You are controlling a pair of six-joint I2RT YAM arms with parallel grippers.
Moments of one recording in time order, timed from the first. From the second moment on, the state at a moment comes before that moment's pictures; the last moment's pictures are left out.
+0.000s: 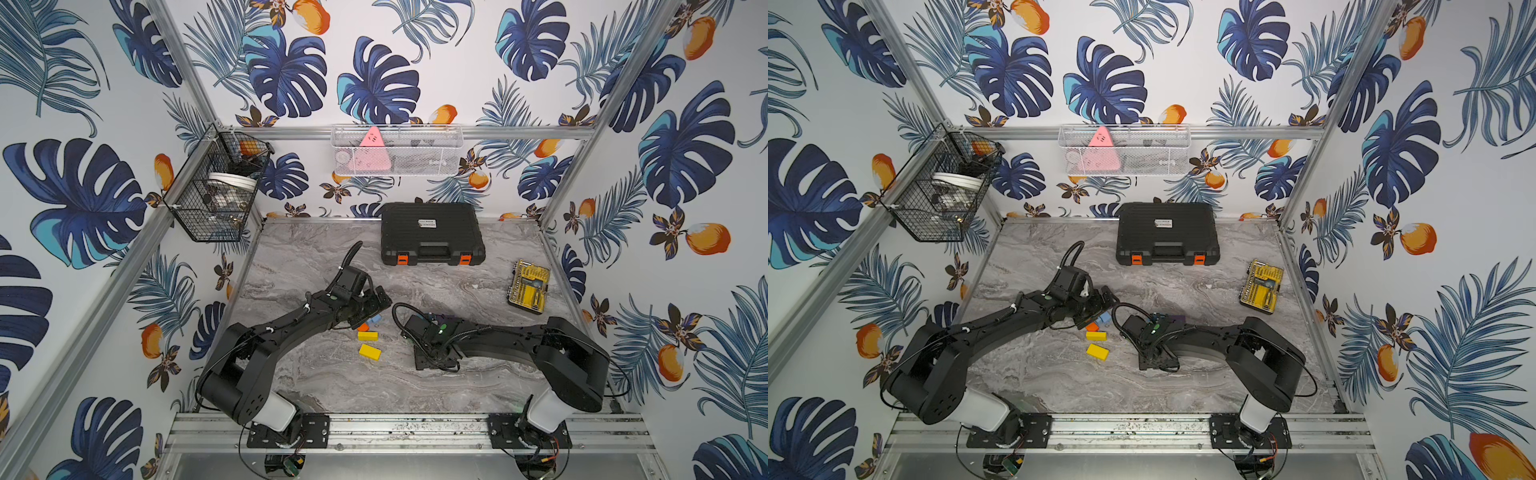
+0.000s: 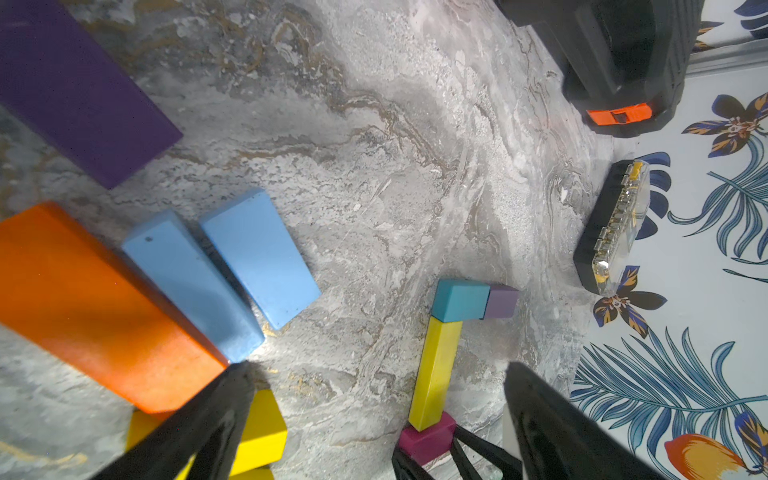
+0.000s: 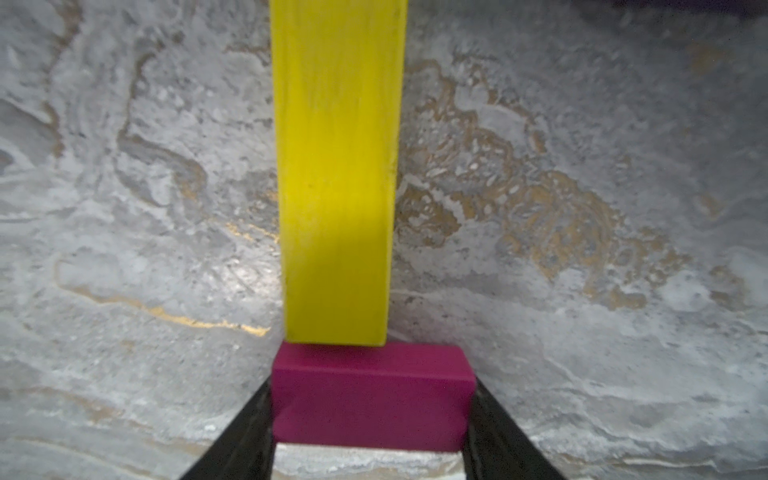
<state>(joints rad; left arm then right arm) -0.44 1.51 0.88 -0.29 0.25 -0.98 1.01 1.68 0.94 -0.70 0.18 0.89</state>
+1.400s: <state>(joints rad) -0.34 1.47 0.93 -0.34 0.27 -0.91 1.01 1.60 0.98 -0.71 0.13 0.85</state>
